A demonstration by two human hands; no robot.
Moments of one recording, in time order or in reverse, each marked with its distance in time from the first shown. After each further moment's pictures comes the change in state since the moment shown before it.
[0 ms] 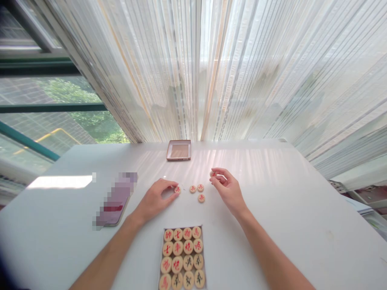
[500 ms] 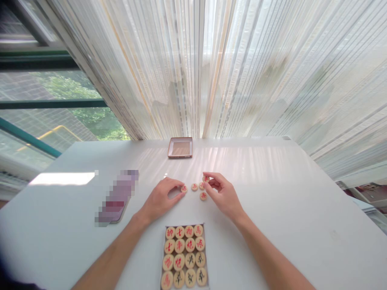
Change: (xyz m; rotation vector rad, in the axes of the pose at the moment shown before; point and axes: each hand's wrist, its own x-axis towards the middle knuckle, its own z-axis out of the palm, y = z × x) left_hand 0.002 0.016 0.009 0.005 -0.011 0.057; right_hand -0.016 0.006 0.013 -0.123 -0.181 -0.065
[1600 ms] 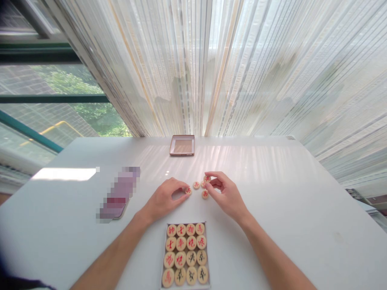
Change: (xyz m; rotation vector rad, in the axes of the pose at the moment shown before) left_hand -0.001 0.009 0.000 -0.052 -0.078 0.046; right_hand -0.003 -0.008 -0.003 -0.058 -0.069 -0.037
